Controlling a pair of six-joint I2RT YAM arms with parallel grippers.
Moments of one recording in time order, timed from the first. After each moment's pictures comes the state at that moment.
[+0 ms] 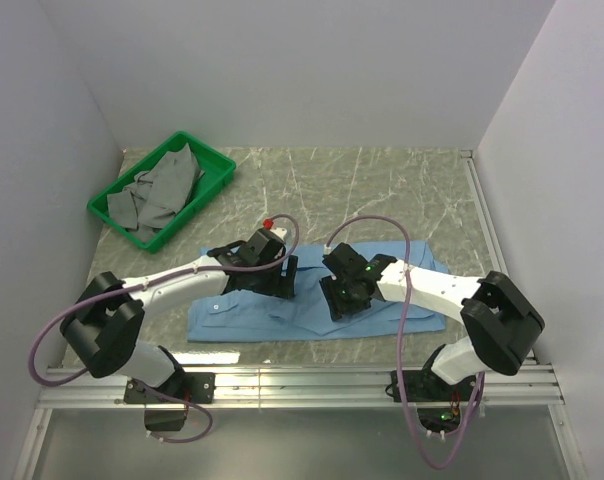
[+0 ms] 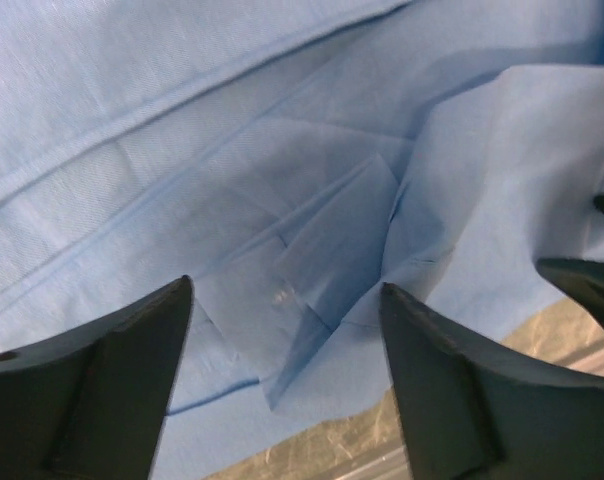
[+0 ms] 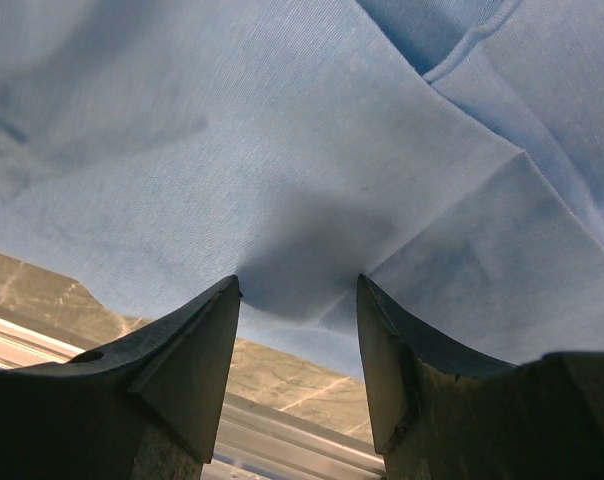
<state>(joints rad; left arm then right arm) -0.78 1.45 0.87 -0.39 -0.02 -0.52 0.81 1.46 0.81 -0.58 0.00 0.46</state>
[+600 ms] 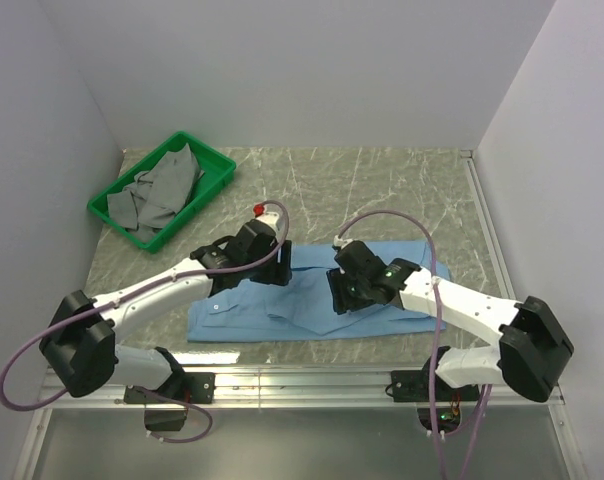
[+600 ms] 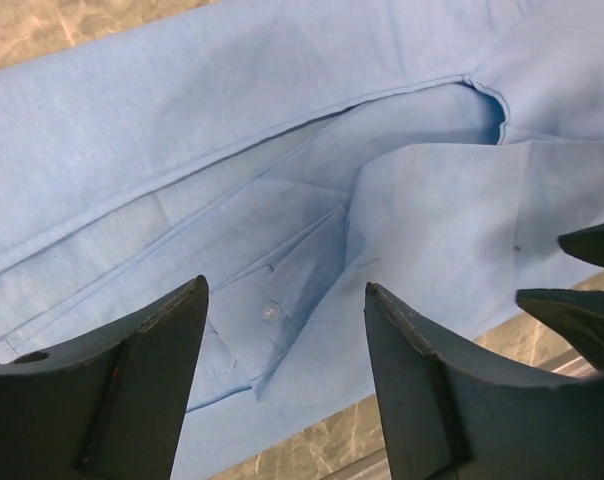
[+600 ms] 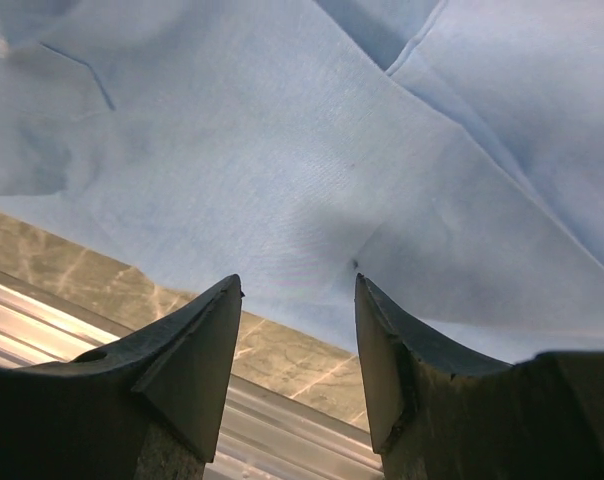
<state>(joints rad) -0.78 1.33 0.90 -0.39 -0.10 -0.52 0.81 1.28 0.78 -0.58 0.04 0.48</state>
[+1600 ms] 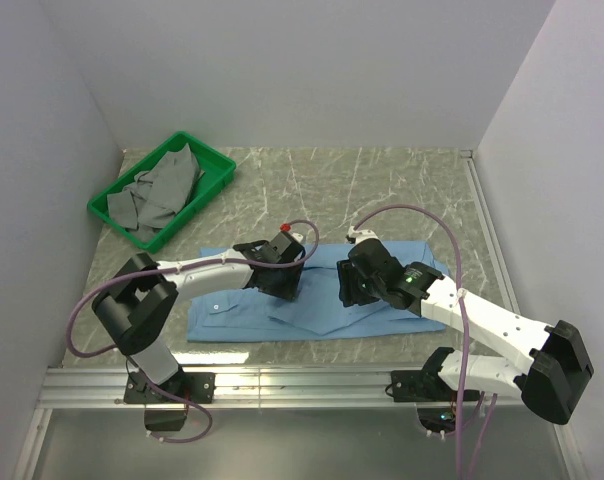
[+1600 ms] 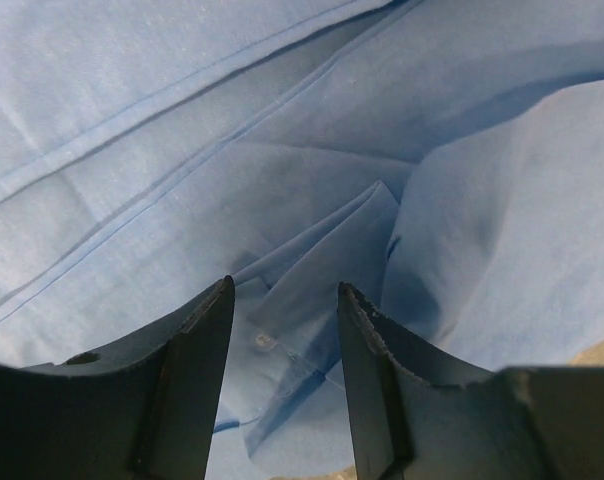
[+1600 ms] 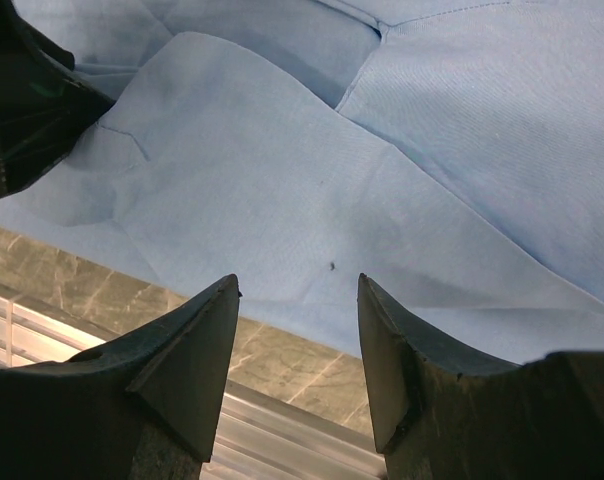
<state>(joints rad) -0.84 1.64 0.98 -0.44 -0.08 -0.51 0.80 1.11 0.78 -0.61 0.14 0.50</state>
